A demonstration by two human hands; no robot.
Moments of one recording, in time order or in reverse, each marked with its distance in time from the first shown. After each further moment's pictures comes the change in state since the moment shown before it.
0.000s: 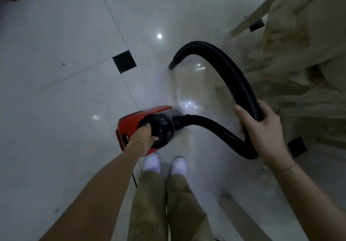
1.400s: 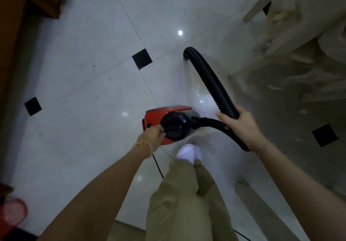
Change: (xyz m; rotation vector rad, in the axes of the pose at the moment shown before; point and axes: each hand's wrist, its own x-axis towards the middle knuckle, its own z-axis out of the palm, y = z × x) left_hand -0.108 0.016 -0.003 0.048 0.099 0.053; right_hand -0.021 0.056 -0.007 0.013 -0.309 0.203
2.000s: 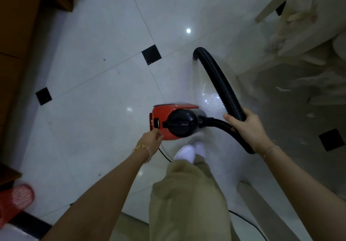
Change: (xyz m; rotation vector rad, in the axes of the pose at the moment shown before) left_hand -0.032 -0.030 0.008 -0.155 0.048 -0.135; right_hand -0.010 0.005 0.009 0.023 -0.010 0.008
